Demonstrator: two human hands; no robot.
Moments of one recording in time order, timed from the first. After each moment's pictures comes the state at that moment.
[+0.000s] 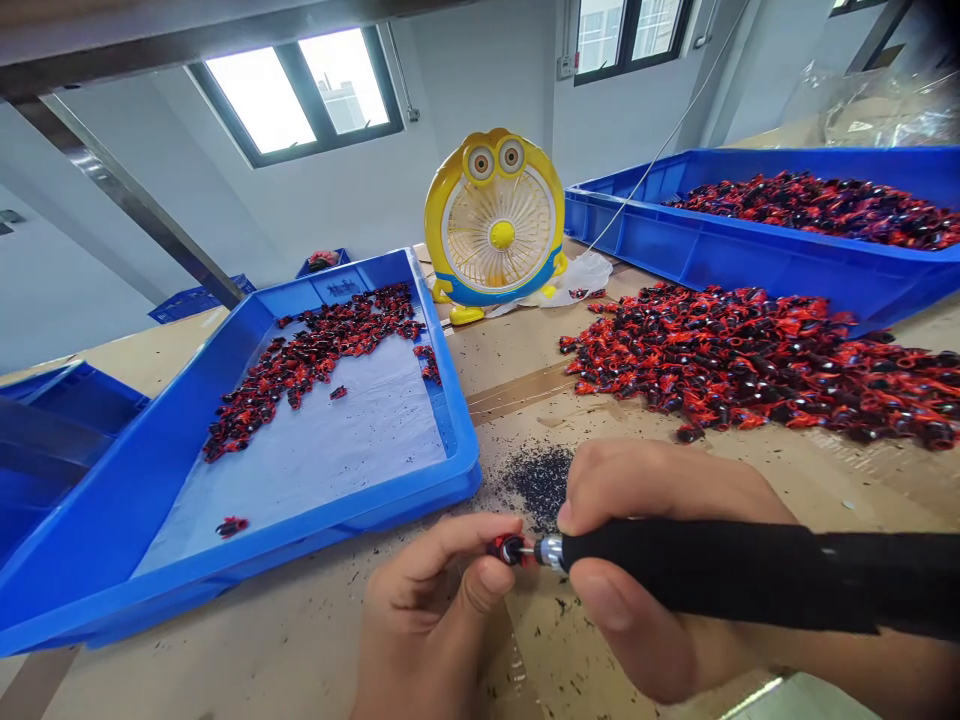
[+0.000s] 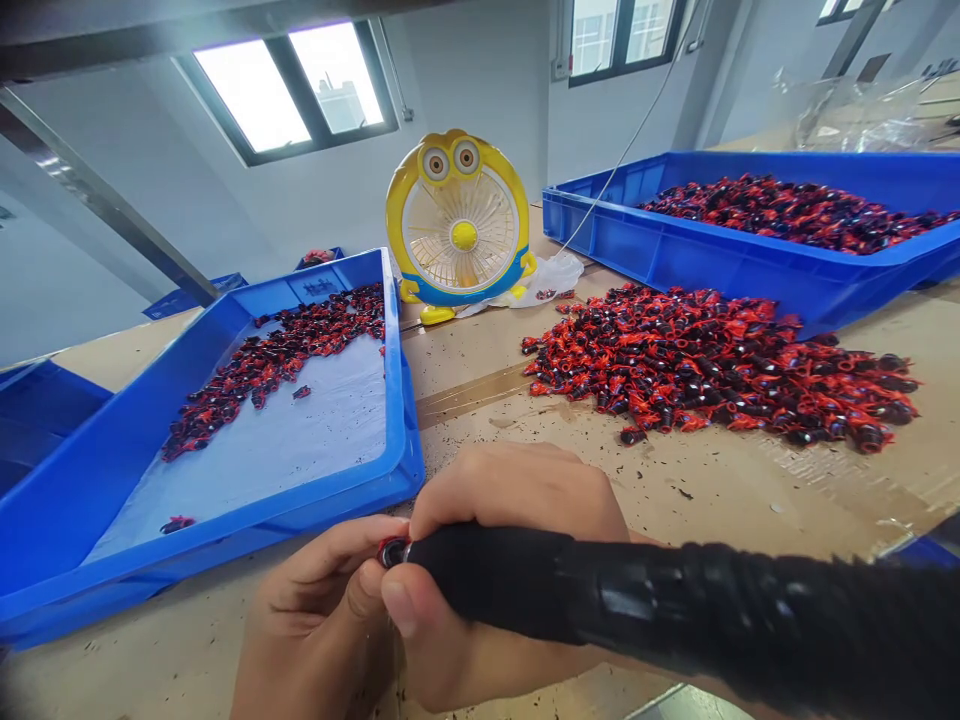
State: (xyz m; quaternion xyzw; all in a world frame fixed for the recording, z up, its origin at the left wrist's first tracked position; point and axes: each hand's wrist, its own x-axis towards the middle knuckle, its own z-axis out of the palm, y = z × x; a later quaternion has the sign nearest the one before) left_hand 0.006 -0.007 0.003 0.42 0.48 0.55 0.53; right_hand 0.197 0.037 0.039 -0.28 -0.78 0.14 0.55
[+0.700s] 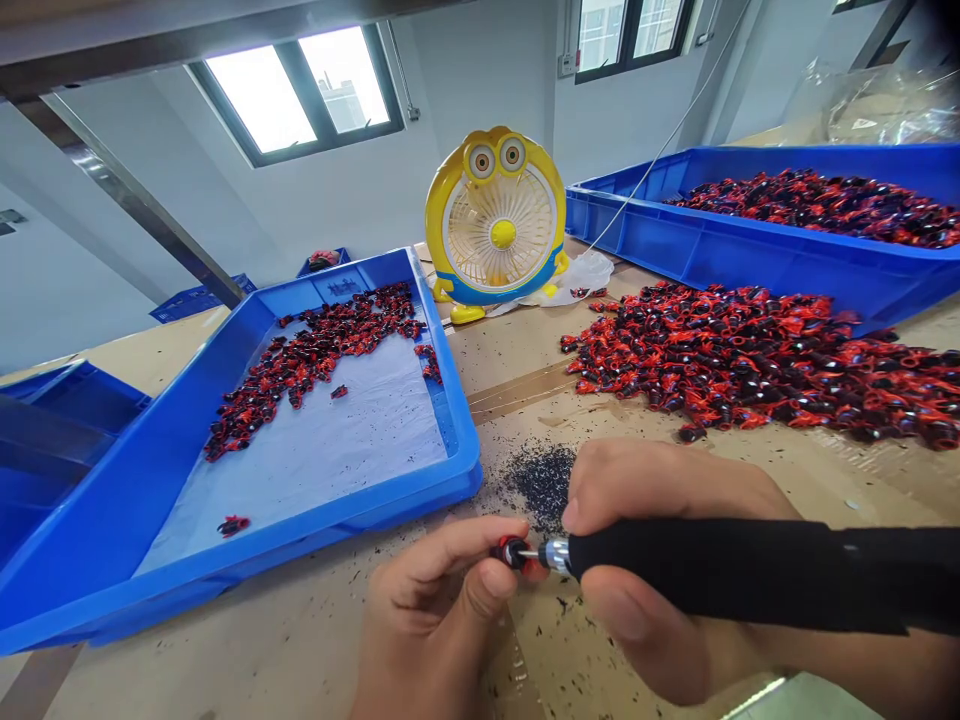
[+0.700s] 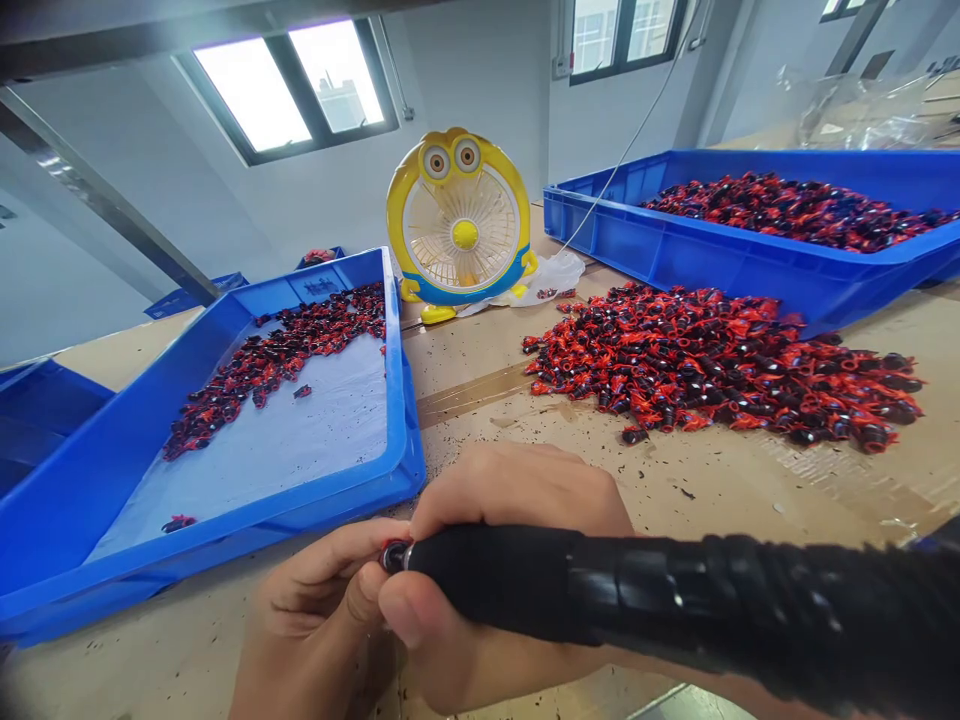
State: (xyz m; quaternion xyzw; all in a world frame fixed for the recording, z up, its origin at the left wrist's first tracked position) left_hand 0.004 -0.009 0.006 0.42 0.47 0.53 0.56; right_hand 0.194 0.035 0.037 -0.27 -0.75 0.18 0.58
